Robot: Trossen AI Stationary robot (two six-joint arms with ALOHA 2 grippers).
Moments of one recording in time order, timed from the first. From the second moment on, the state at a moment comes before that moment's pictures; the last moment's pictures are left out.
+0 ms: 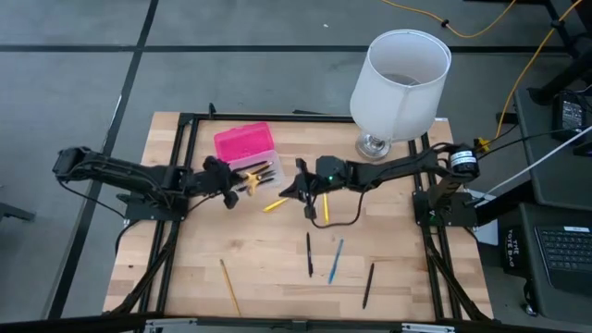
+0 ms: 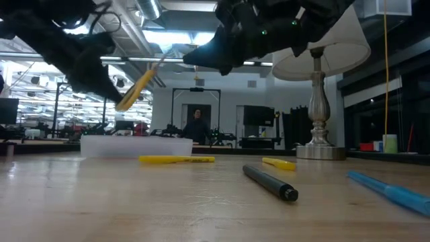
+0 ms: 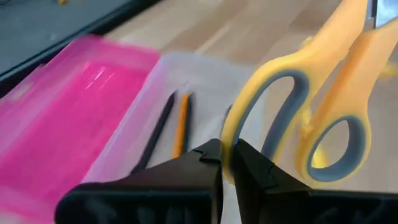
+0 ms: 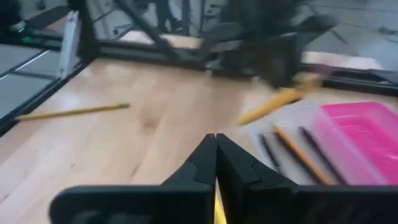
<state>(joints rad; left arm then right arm) -0.06 0.79 0.37 -0.31 -0.54 -0.49 -0.03 1.76 1.02 0.42 -0.20 -0.11</state>
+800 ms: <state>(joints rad) 0.25 1.00 0.59 -0.73 -0.20 -0.62 -0.01 1.79 1.02 0.59 -0.13 -0.35</state>
